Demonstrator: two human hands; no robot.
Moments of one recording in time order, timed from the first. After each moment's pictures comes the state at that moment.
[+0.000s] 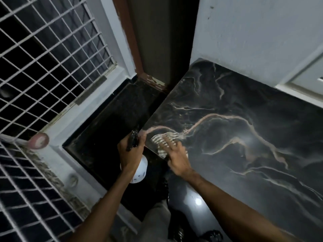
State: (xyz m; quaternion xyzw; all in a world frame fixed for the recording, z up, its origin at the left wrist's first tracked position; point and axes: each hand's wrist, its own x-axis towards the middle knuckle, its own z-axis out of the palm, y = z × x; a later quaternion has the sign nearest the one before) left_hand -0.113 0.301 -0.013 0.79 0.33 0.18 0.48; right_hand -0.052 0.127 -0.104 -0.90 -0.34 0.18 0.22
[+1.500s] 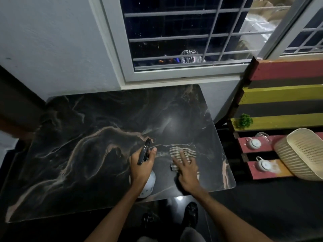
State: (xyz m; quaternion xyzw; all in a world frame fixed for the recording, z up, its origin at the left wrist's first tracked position) left_hand -0.079 -0.142 -0.006 0.85 0.02 -0.03 0.53; right_hand -0.171 -0.314 -0.088 -0.95 0.16 0.10 0.26
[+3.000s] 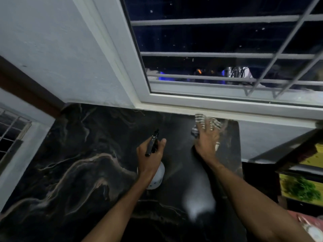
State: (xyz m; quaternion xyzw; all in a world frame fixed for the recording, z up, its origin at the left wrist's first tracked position) left_hand 0.142 -0.277 -0.028 0.84 0.10 0.07 0.53; right_hand 0.196 -0.483 -0.111 -0.96 0.14 0.04 0.26
